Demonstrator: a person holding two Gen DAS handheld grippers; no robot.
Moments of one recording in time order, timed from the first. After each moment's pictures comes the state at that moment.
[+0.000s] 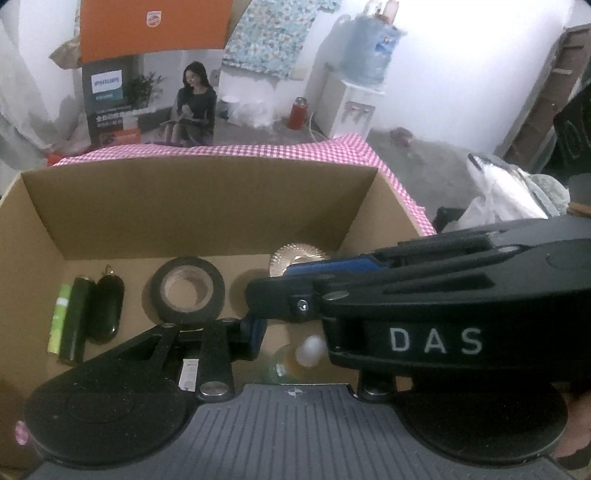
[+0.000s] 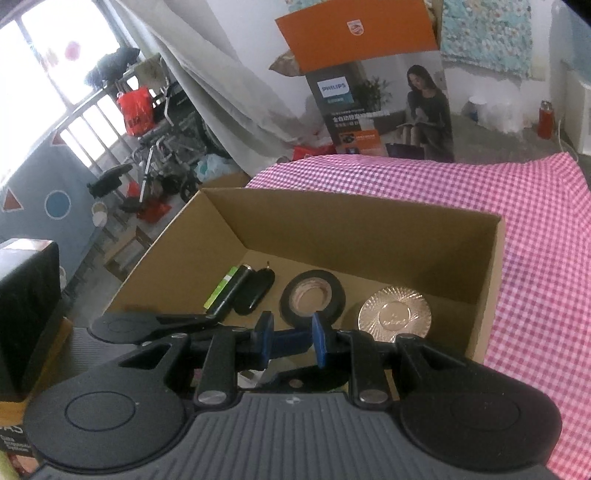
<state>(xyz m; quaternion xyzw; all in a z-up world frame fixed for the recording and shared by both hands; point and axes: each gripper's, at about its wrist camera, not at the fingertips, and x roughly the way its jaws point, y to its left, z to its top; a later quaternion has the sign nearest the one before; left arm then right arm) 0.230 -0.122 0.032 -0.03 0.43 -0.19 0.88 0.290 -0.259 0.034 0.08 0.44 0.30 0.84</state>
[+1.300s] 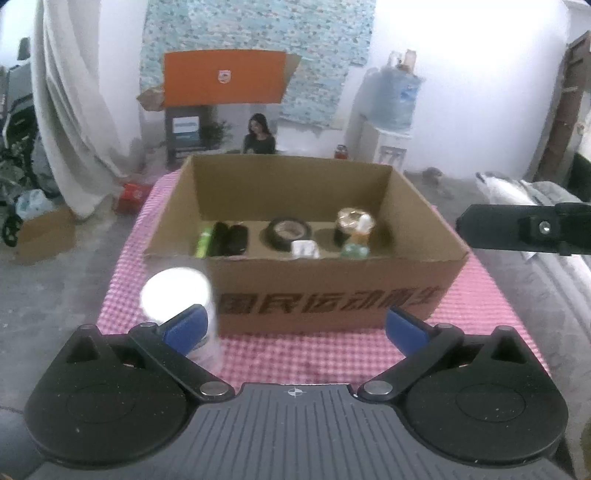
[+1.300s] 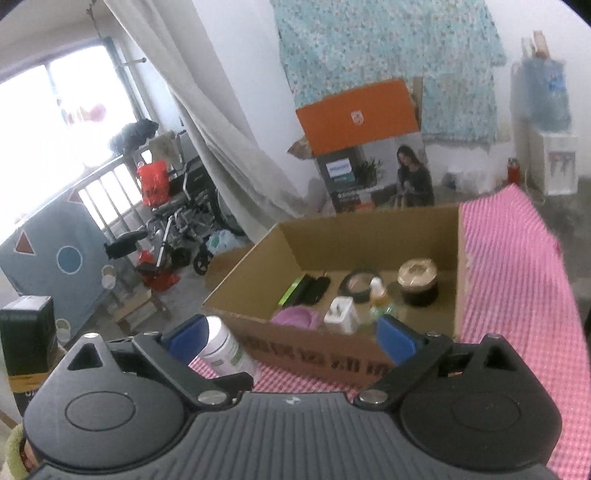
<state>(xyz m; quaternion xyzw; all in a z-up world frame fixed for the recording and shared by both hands) 0.060 -0.034 0.067 -0.01 0.35 -0.11 0.93 0.093 -0.268 0.083 0.13 0.30 0.27 0.91</state>
